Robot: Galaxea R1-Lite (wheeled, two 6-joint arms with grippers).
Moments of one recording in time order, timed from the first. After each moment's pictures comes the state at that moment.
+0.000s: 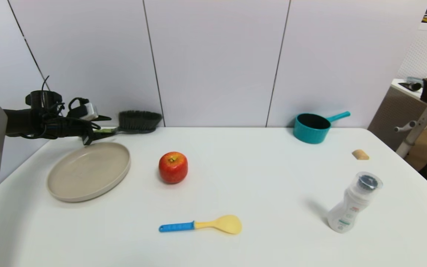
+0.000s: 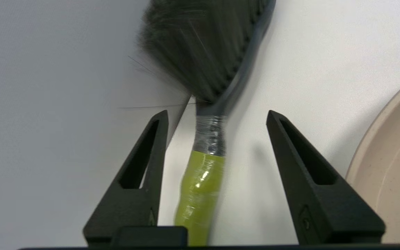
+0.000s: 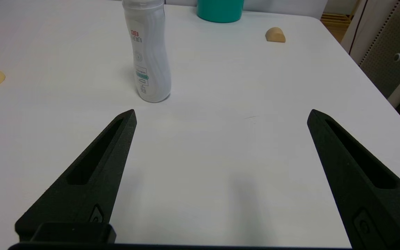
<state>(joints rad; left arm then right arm) 0.29 2.44 -1.97 0.17 -0.88 1.27 0.00 0.00 0.00 0.01 0.03 -0.07</state>
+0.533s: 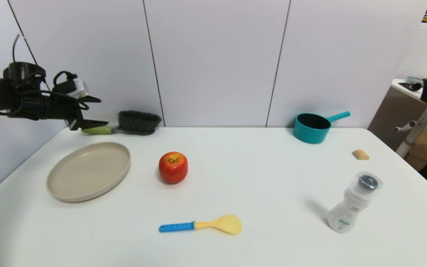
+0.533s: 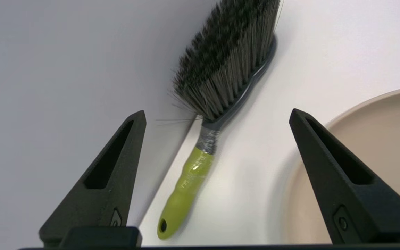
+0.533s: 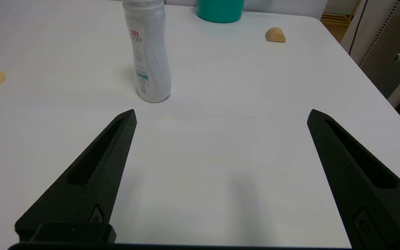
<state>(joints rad) 0.25 2.20 -1.96 0.42 -0.77 1.21 0.00 0.00 0.00 0.01 0.03 -0.07</state>
